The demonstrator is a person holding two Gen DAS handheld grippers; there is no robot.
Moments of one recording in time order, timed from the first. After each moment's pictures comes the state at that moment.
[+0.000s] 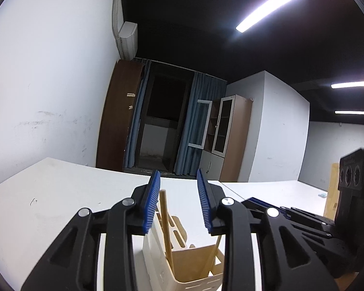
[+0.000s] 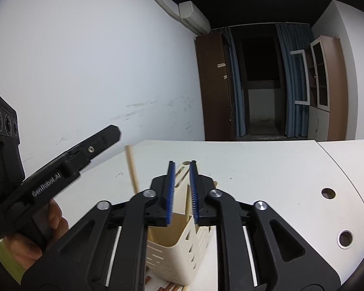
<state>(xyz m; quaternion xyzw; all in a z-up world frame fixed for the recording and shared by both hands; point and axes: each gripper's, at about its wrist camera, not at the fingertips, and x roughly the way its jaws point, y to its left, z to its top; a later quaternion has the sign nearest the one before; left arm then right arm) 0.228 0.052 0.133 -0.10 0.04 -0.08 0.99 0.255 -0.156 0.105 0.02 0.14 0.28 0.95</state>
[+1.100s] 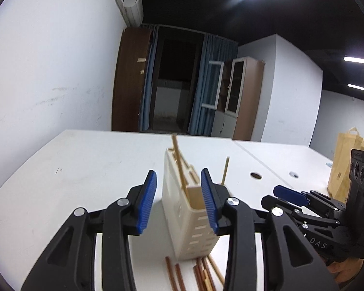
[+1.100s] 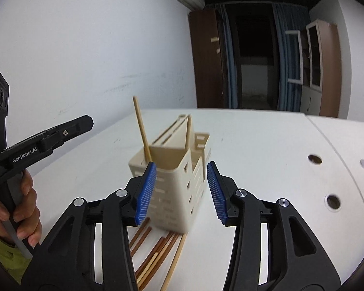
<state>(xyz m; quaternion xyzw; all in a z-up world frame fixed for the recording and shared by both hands) 0.181 0.050 0.120 -0.06 0.18 -0.04 0.98 0.204 -0.170 0.070 -0.01 0.24 0.25 0.94</state>
